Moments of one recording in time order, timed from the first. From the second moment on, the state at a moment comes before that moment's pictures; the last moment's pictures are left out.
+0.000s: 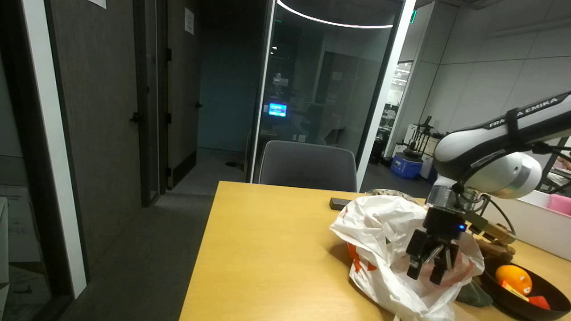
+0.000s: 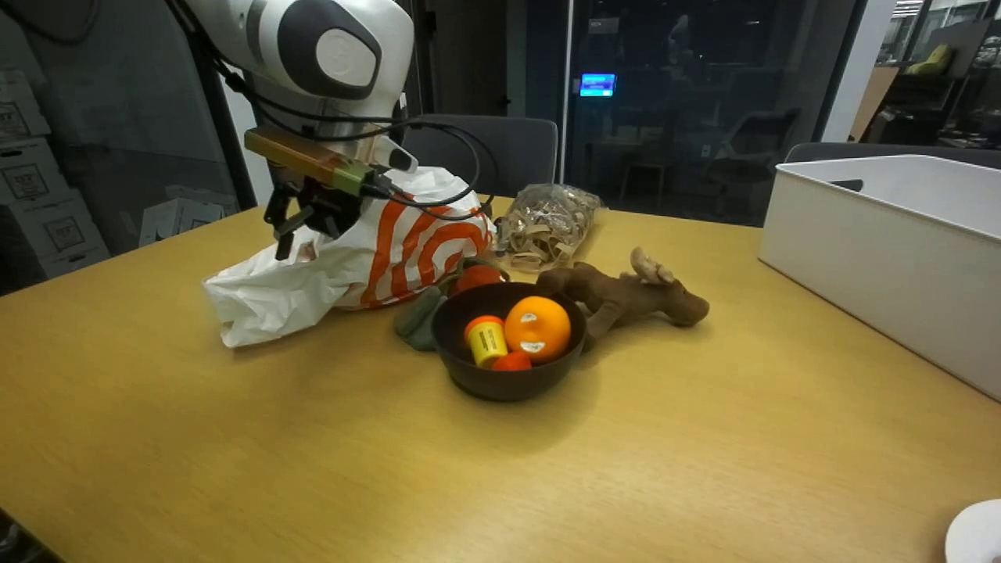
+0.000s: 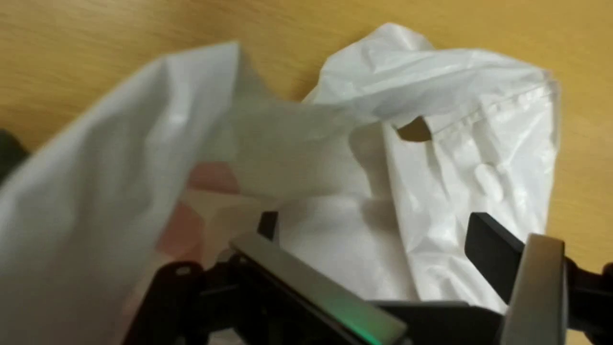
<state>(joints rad) 0.07 0.21 0.03 -2.10 0.27 1.99 -0.34</state>
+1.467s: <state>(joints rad) 0.20 0.36 -0.08 -2.02 -0.52 2.54 0.66</state>
